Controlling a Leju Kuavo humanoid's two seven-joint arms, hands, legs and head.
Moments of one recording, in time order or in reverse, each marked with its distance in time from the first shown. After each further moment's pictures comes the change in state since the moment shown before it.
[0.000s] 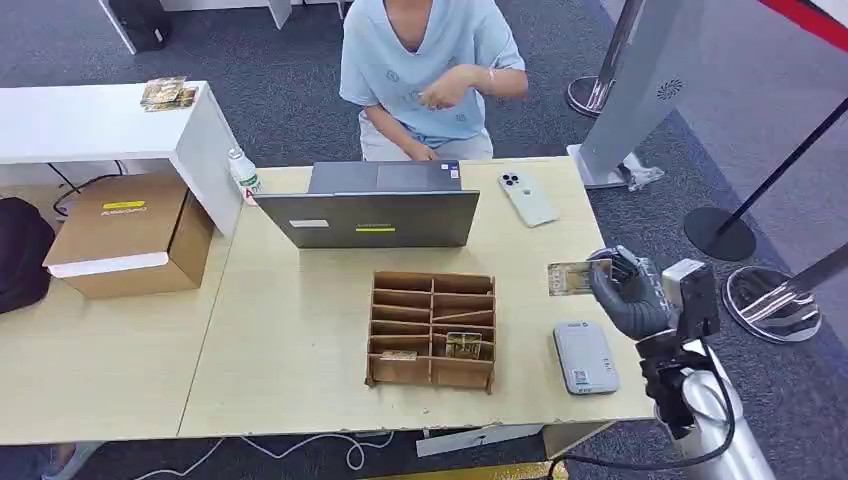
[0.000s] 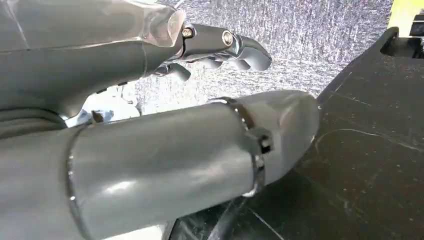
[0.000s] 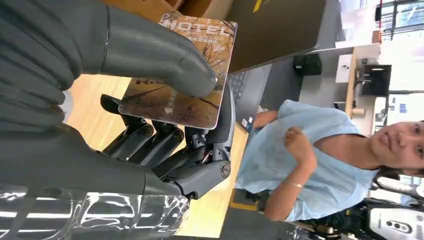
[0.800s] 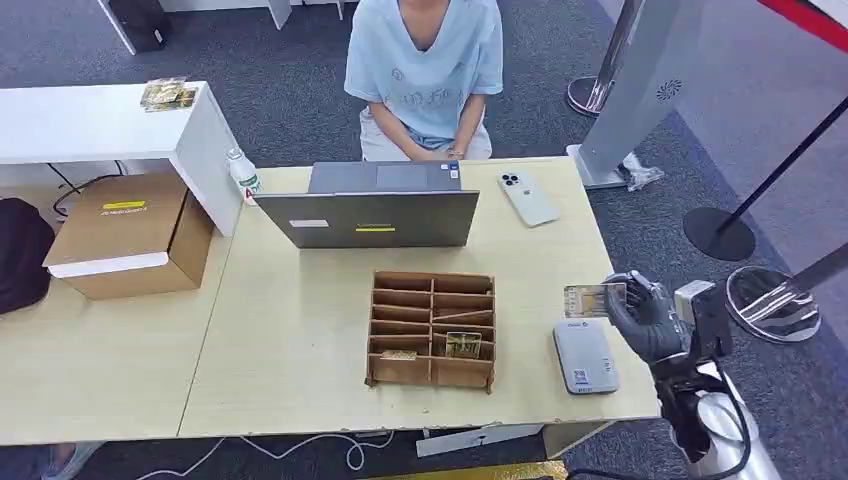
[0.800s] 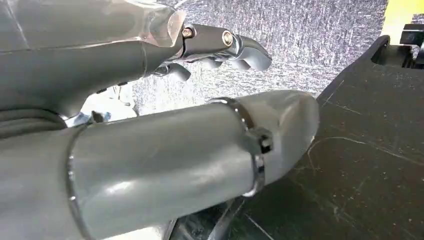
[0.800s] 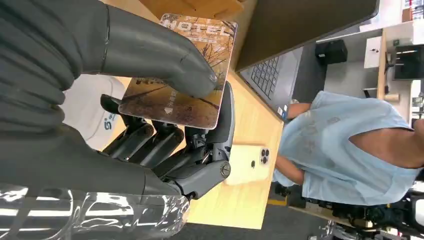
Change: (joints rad) left arm -0.006 -0.001 -0.002 0.000 0.000 -0.003 -0.010; right arm 0.065 -0.035 -0.026 0.036 -0.037 -0.012 -0.002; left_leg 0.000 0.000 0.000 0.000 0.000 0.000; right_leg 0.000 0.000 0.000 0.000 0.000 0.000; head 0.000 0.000
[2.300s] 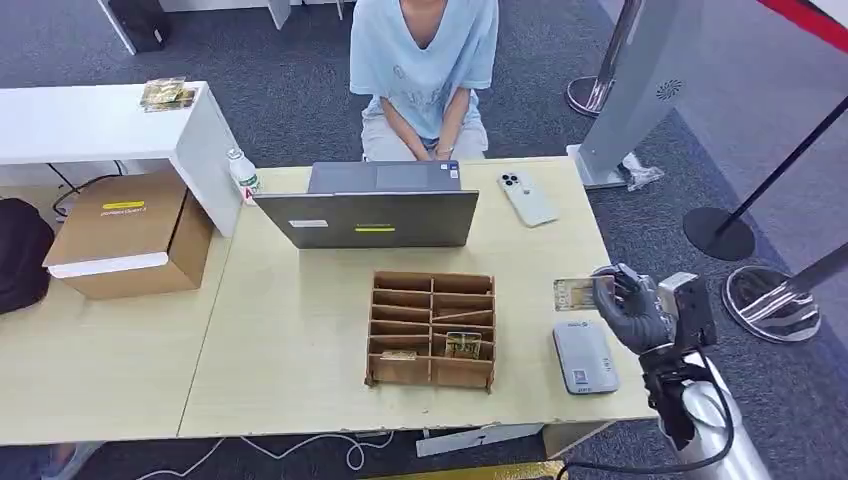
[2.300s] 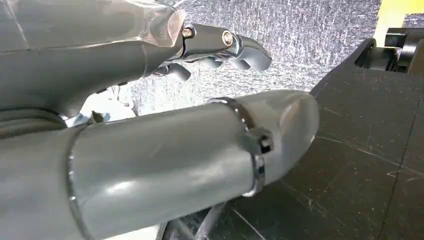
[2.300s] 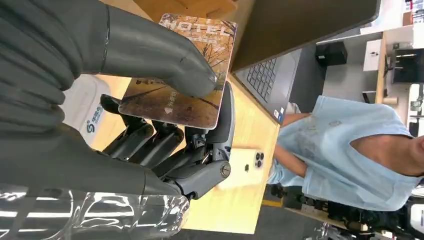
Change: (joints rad) left arm -0.011 -0.012 0.000 0.000 0.000 -0.017 0.012; right arm -0.055 0.034 0.009 0.056 0.053 0.011 -0.014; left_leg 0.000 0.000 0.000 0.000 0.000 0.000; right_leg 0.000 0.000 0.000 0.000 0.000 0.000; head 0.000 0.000
